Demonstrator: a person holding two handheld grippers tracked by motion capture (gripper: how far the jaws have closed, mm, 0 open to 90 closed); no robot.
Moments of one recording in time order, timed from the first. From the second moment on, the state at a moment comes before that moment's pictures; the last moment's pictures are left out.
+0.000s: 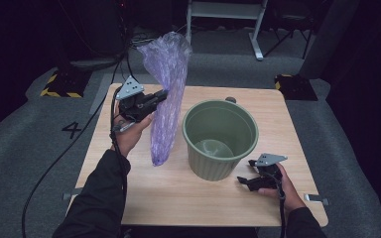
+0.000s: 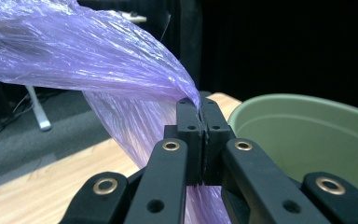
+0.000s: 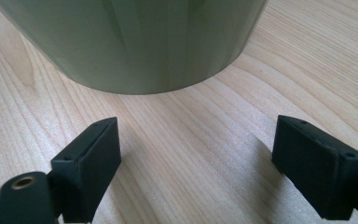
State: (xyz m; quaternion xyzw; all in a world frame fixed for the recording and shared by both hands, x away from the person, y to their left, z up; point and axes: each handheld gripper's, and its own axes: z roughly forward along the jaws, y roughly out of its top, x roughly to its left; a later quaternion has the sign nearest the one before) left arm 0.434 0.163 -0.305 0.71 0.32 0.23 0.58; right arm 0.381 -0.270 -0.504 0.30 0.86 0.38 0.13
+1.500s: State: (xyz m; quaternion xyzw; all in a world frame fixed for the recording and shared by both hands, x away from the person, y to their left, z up) left arm 0.404 0.065 -0.309 0.82 0.18 0.18 0.52; right arm 0.375 -0.265 -0.316 0.27 0.78 0.52 0.25
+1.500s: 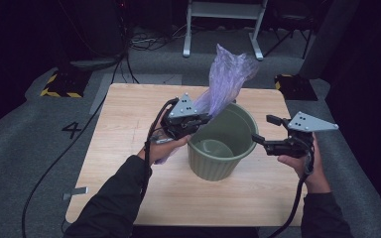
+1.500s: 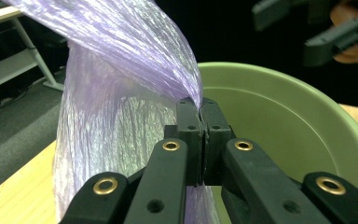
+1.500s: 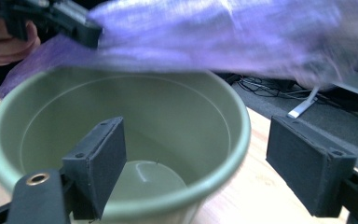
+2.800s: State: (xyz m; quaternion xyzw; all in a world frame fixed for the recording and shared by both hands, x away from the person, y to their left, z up) left arm 0.379 0.062 -0.330 0.84 0.13 0.18 0.49; right arm 0.384 -0.198 -0.324 0.16 0.83 0.42 0.32
